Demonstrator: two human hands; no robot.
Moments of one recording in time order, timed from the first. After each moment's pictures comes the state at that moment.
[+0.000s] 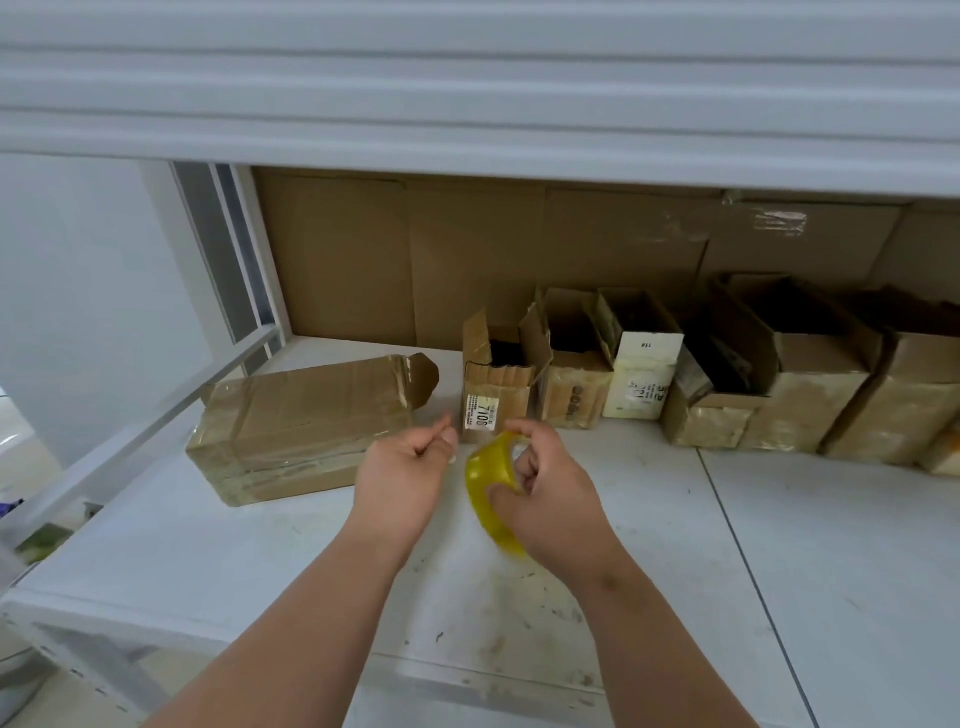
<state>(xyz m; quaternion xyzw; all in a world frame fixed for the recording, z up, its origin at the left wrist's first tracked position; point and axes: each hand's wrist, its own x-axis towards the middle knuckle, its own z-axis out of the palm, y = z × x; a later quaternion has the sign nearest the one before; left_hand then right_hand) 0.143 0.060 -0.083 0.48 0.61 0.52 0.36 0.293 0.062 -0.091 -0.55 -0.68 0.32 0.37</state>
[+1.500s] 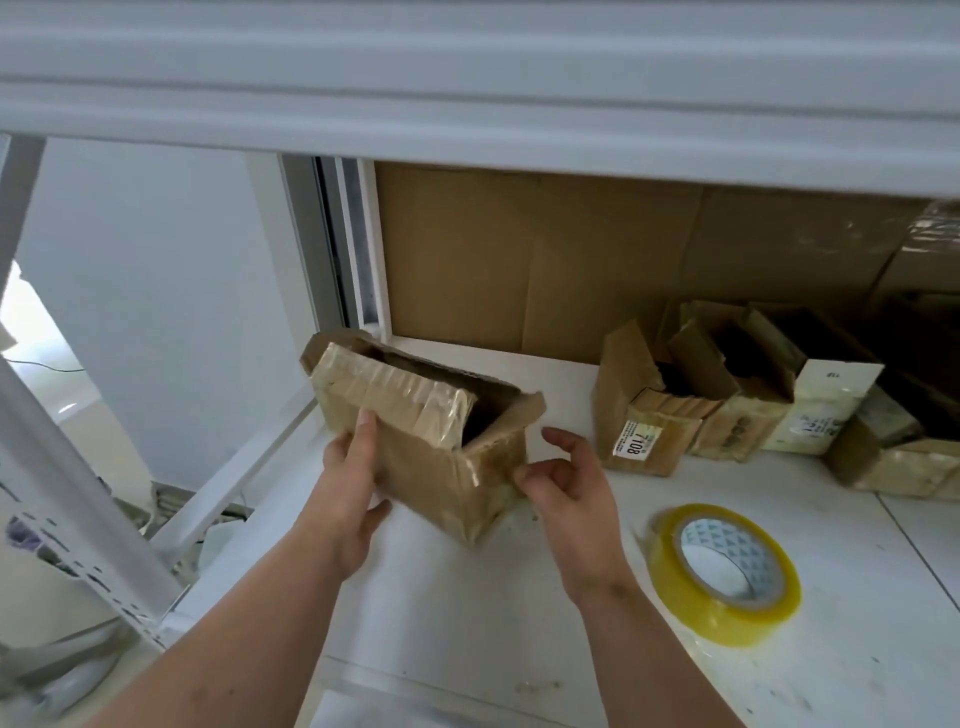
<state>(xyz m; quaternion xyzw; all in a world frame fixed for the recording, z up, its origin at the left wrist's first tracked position) -0.071 0.087 -0.106 0.22 0.58 0.58 0.52 0.131 0.100 -0.121 -0.50 -0.52 0.47 0.51</state>
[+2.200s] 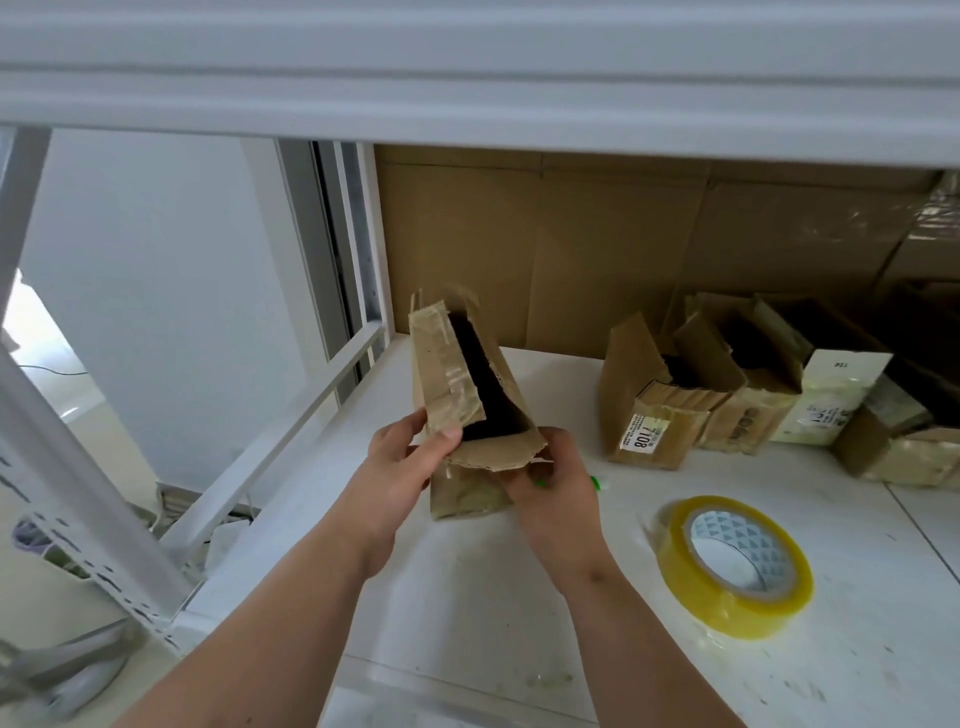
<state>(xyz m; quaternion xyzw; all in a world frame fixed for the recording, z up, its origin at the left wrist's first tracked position) -0.056 0.079 -0.091 0.44 0.59 0.48 0.48 0.107 0.103 -0.126 -0.52 -0.57 0.42 0.49</state>
